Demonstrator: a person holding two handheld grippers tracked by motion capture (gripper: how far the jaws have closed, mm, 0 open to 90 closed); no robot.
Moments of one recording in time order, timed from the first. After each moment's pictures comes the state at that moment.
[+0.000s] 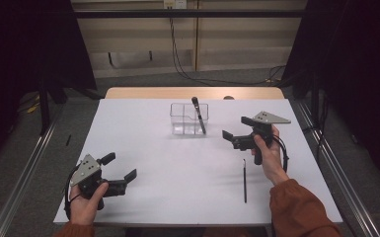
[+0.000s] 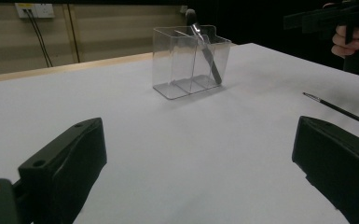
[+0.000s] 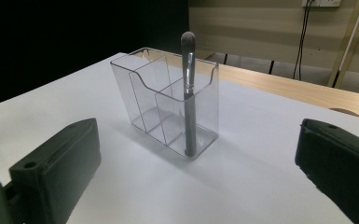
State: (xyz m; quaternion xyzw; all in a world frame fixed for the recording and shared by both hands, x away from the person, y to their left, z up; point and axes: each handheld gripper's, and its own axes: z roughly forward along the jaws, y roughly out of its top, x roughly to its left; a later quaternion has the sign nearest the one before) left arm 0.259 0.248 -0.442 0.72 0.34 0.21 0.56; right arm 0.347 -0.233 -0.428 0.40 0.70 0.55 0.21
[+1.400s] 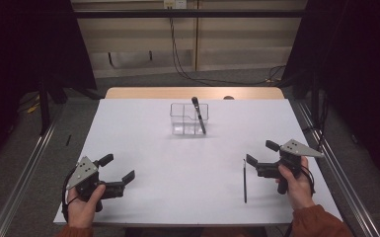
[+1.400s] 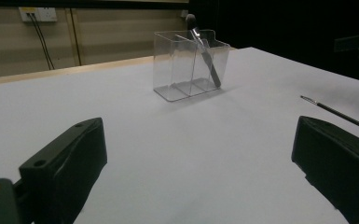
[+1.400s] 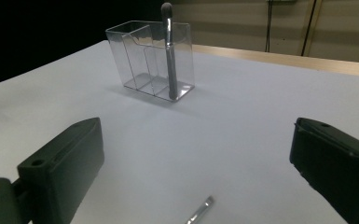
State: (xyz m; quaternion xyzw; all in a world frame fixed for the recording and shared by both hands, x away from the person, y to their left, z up) left arm 0.253 0.252 -0.441 0.72 0.34 0.21 0.57; right arm 0.260 -0.280 -0.445 0.44 0.68 0.53 0.24
